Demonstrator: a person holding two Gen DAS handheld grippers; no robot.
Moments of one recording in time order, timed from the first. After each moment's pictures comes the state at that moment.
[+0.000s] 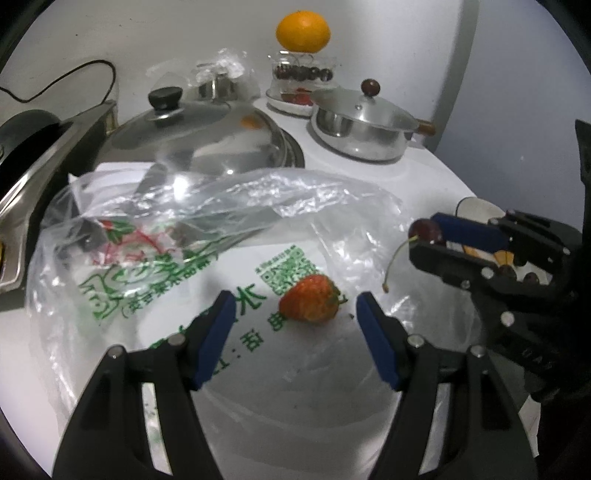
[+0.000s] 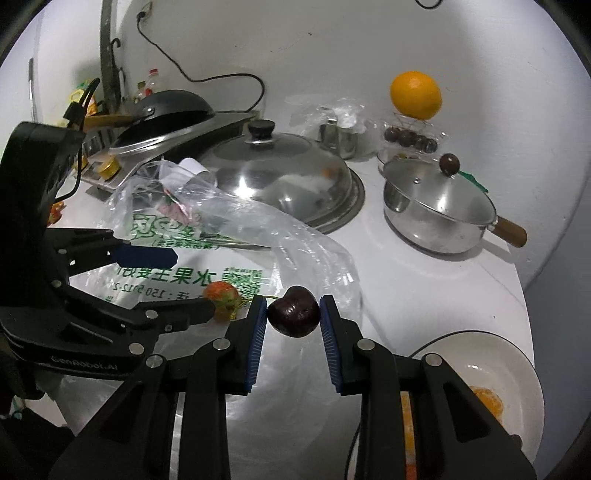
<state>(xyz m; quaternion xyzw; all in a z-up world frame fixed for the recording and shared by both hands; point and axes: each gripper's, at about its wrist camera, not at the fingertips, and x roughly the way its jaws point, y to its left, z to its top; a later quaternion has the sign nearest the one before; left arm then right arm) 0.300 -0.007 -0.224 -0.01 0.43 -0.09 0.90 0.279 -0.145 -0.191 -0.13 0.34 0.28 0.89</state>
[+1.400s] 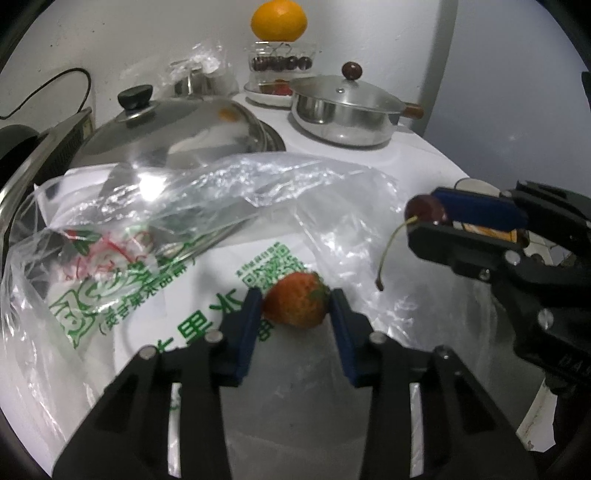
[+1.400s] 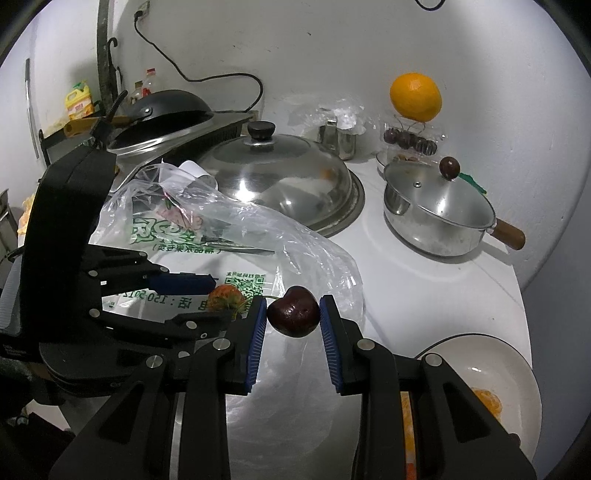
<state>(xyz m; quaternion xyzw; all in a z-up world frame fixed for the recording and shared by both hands) 0.307 -0.016 -0.237 0.01 0.43 -0.12 0.89 0.277 -0.138 -0.186 -0.13 0.34 0.28 0.89</state>
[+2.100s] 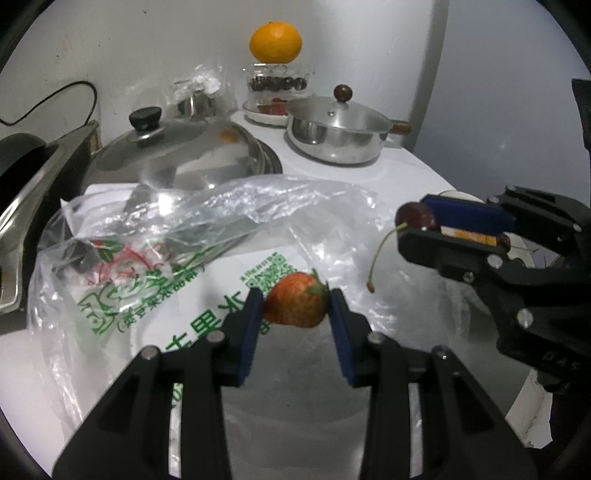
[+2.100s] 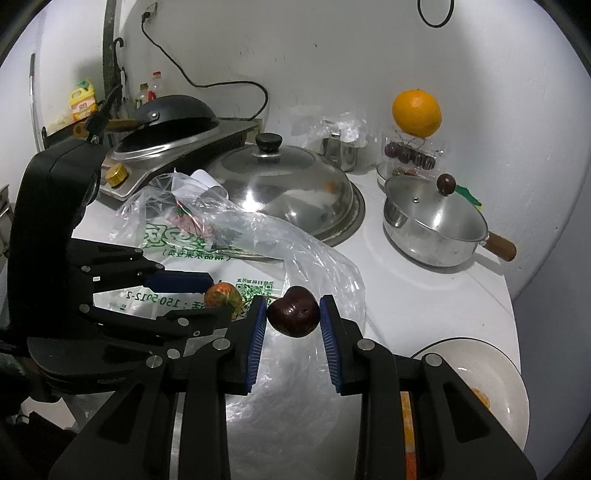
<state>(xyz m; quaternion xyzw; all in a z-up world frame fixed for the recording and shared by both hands) 0.287 -0.013 -0.217 0.01 0.41 -0.13 0.90 0.262 -0.135 -0.171 -0.14 0.33 0.27 0.89</state>
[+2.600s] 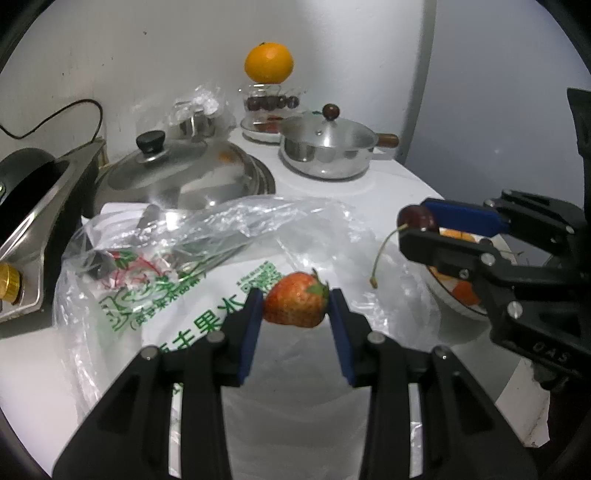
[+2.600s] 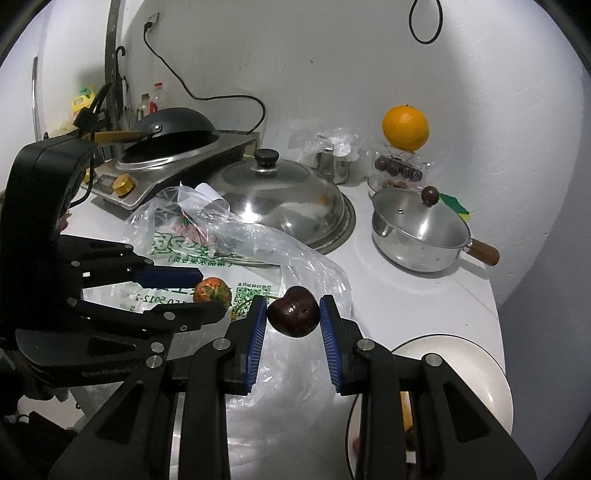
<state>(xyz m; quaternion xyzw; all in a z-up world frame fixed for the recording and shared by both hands) 0.267 -0.022 -0.191 0.02 0.39 -0.12 0.91 0.243 -0.149 -0.154 -0.14 0.31 0.27 0.90</state>
